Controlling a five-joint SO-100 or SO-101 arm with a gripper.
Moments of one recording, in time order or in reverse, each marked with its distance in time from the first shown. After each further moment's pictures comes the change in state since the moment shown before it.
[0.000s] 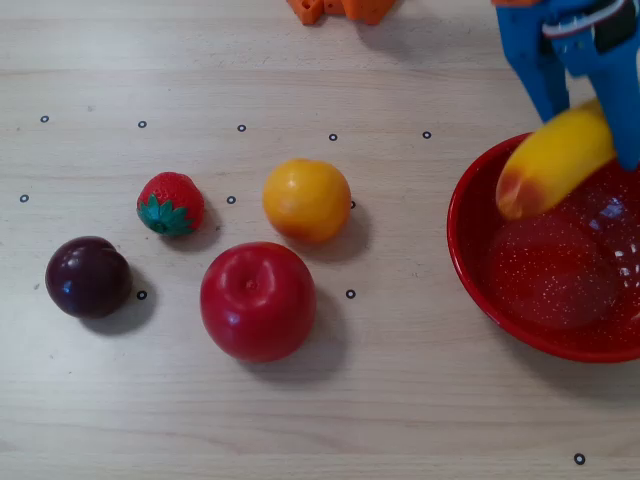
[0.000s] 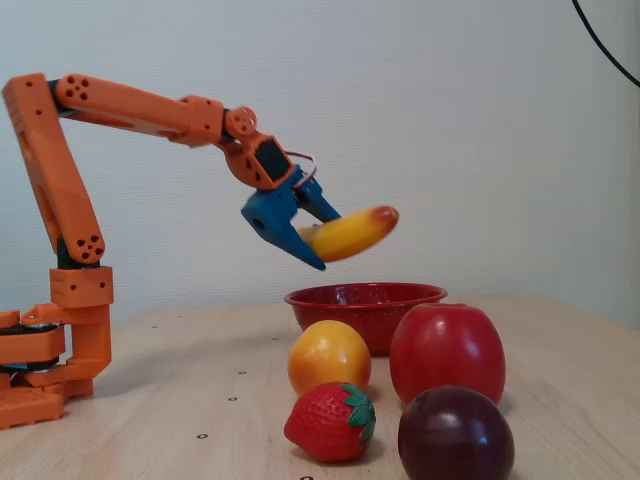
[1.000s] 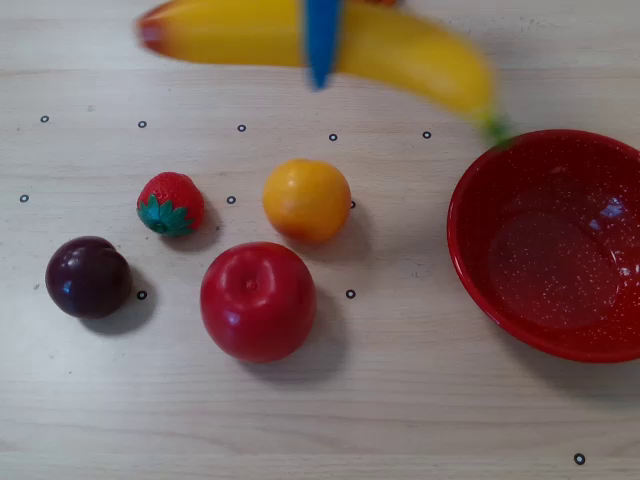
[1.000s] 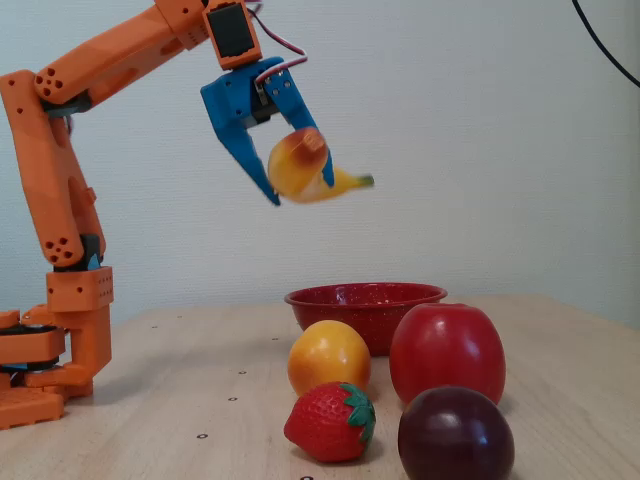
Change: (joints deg) arm -31.0 0.4 -39.9 61.2 -10.3
